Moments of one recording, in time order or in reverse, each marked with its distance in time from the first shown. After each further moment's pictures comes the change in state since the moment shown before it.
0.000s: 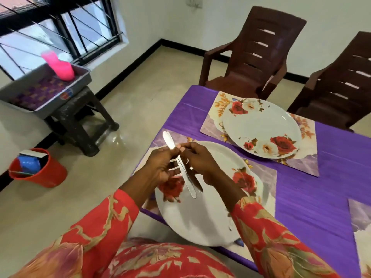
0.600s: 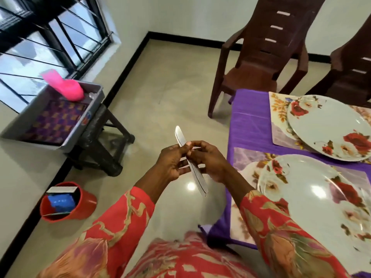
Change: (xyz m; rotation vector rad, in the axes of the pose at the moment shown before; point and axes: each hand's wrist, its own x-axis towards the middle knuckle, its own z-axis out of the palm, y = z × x) left_hand 0.111 0.176 -0.212 0.122 -0.141 -0.091; right_hand 0.136 -0.110 0.219 0.378 -0.003 0.114
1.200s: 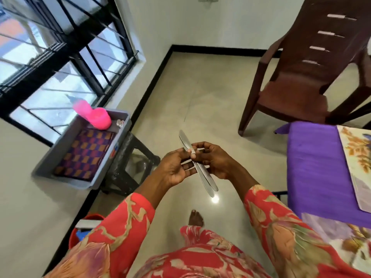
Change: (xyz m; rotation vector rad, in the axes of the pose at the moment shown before) left_hand 0.131 0.155 -0.077 -0.063 -0.056 0.019; right_hand 0.205 -0.089 0.056 0.059 -0.195 0.057
